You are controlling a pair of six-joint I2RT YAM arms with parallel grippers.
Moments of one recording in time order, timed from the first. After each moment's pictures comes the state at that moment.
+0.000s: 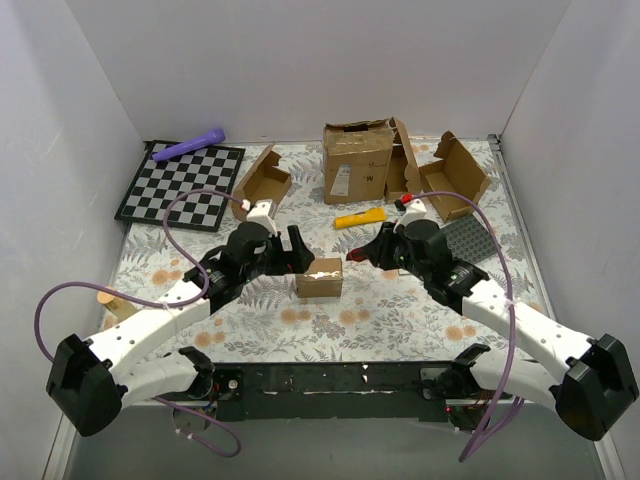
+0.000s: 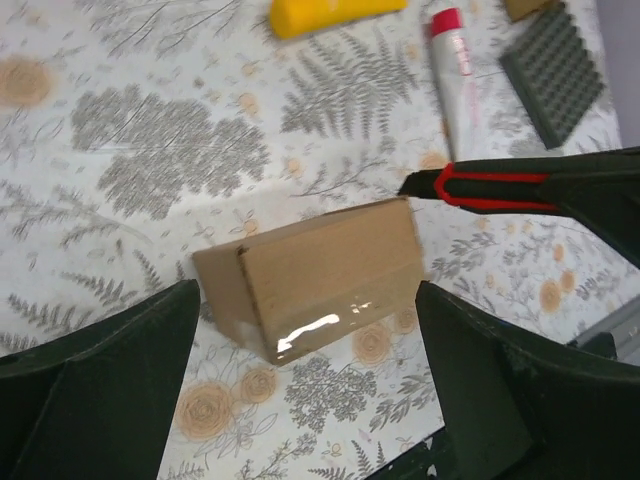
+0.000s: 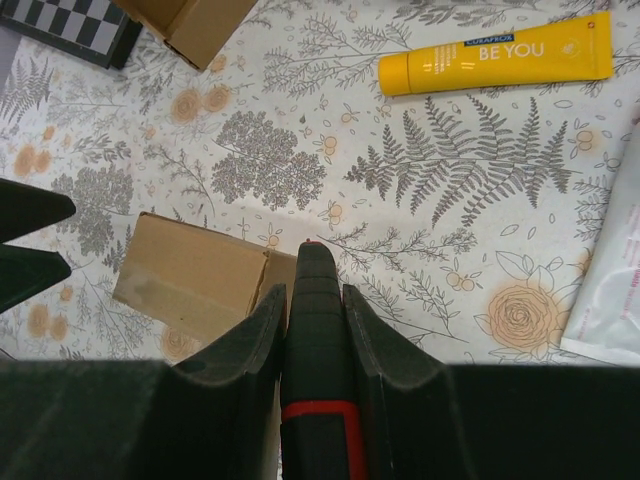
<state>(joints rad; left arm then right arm) -0.71 1.05 0.71 -0.21 -0.11 -0.70 0.69 1.06 0.68 -0.08 0.05 0.52</state>
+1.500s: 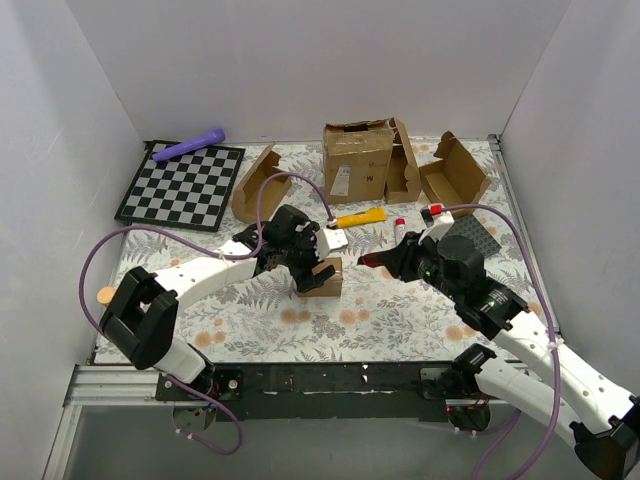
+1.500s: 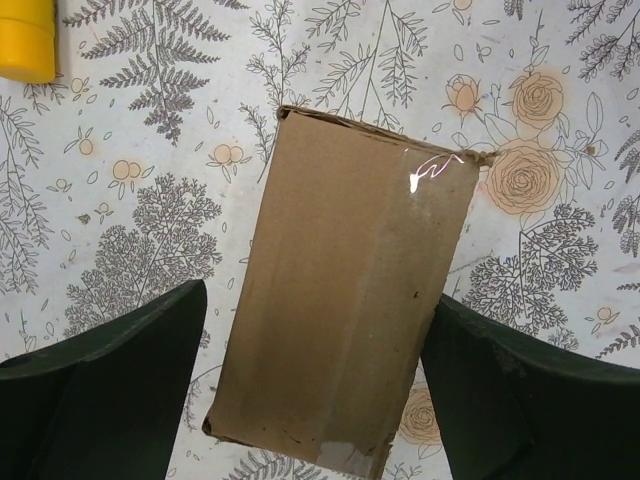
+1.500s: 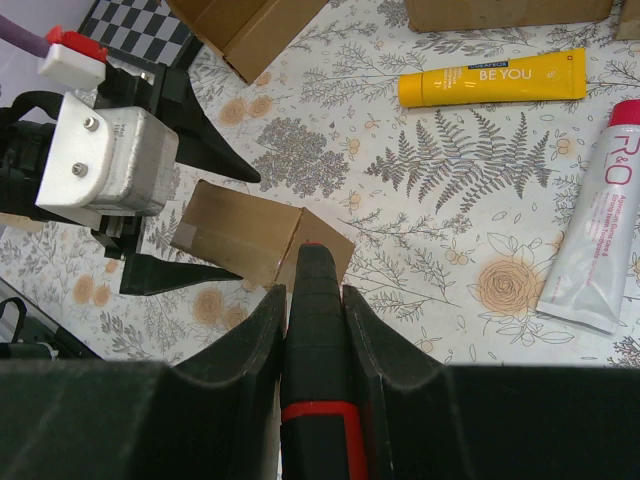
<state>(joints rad) -0.71 1.49 0.98 -0.34 0.34 0.47 0.69 0.73 0.66 -0.27 0.03 0.49</state>
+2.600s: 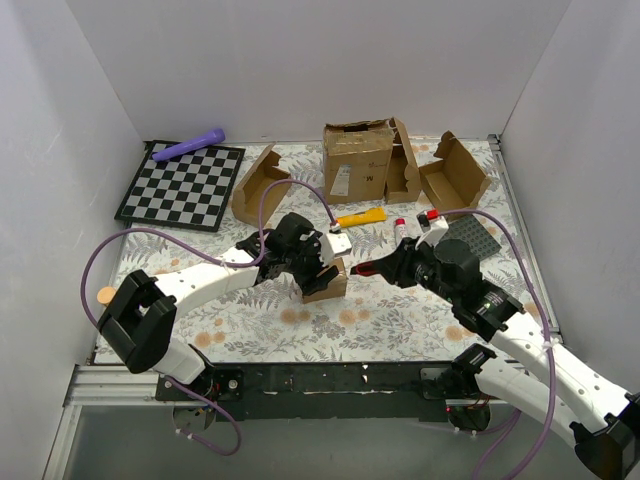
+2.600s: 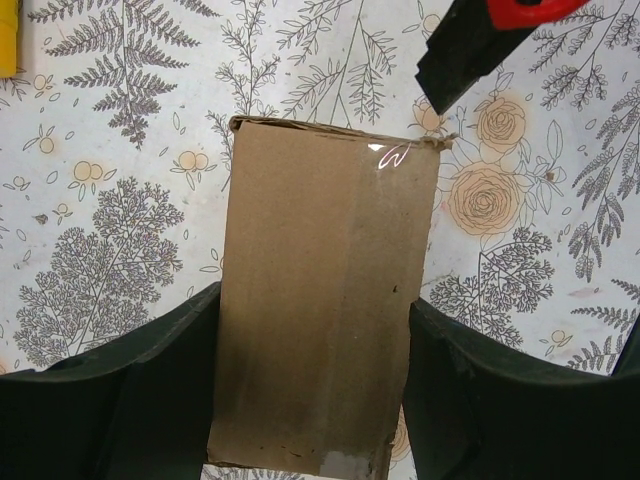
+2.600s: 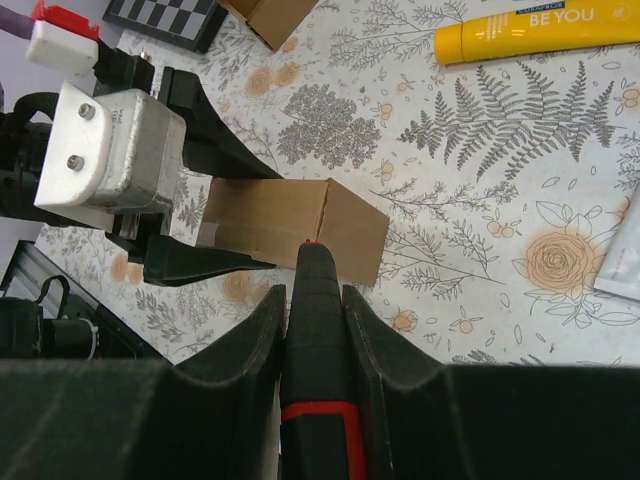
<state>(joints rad) -0.77 1.48 0.94 -0.29 0.31 0.36 0.69 0.72 0.61 -0.24 -0.04 0.56</state>
